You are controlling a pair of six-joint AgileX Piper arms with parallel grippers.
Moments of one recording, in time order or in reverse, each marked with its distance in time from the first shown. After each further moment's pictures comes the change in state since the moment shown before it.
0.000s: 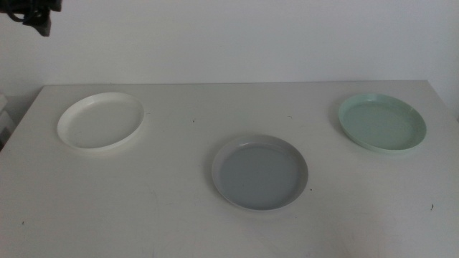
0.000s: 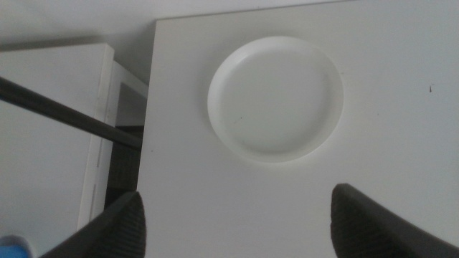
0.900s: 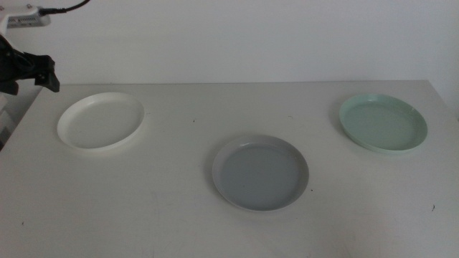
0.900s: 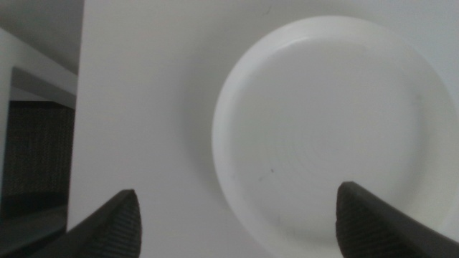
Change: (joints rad) left arm 0.458 0.476 0.000 -0.568 -0.369 0.496; right arm 0.000 0.000 0.000 0.000 0.000 0.000
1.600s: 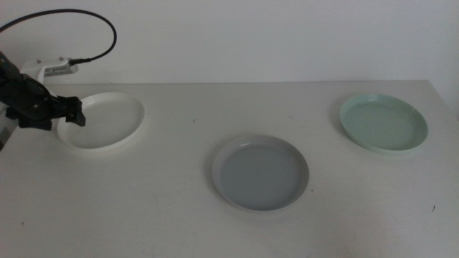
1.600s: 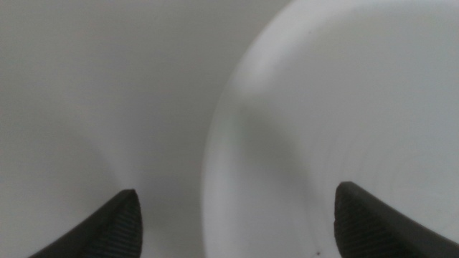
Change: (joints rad) left arm 0.000 0.273 0.000 -0.130 -0.195 0.107; right arm 0.000 0.000 0.000 0.000 0.000 0.000
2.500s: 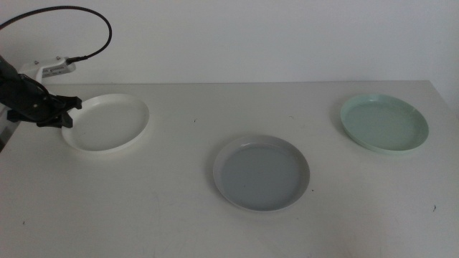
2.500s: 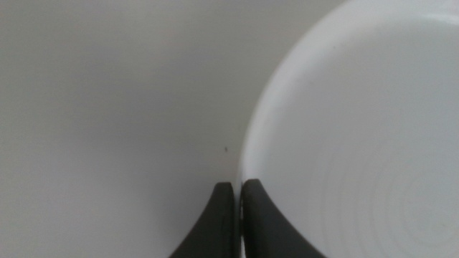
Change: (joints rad) left arm 0.009 0.011 -0.009 -0.054 0.021 -0.007; right arm 0.000 0.000 0.000 0.000 0.000 0.000
